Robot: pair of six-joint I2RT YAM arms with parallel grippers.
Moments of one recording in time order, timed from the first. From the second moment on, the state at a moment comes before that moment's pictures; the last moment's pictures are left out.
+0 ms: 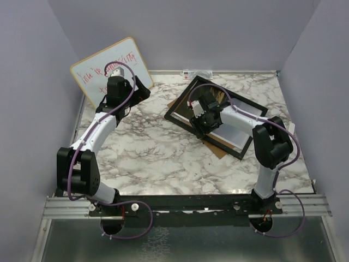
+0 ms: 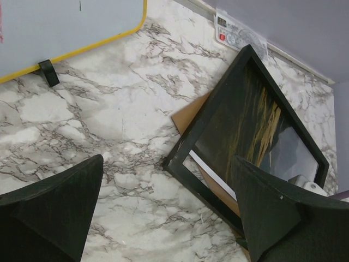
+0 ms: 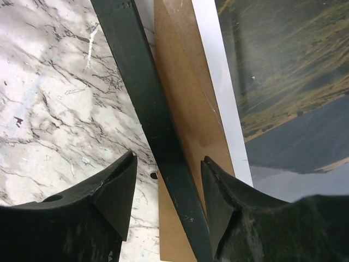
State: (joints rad) left arm -0.17 1.49 1.13 -0.09 0.09 -0.62; right arm 0.53 1.88 1.32 -0.60 -0.16 -0.15
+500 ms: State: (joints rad) left arm -0.17 1.48 1.10 -0.08 0.11 -0.64; right arm 0.58 1.89 1.26 -0.52 -0.06 -0.18
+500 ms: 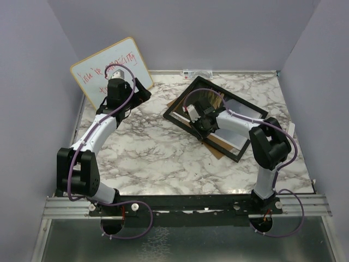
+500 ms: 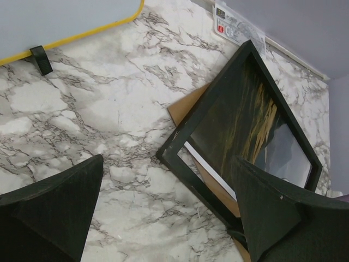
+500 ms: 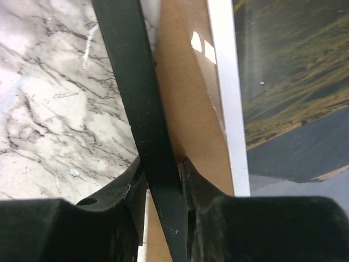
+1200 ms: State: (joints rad) left arm -0.35 1.53 0.88 0.22 0.34 -0.95; right arm 0.61 1.67 1.24 -0.52 -0.11 -0.06
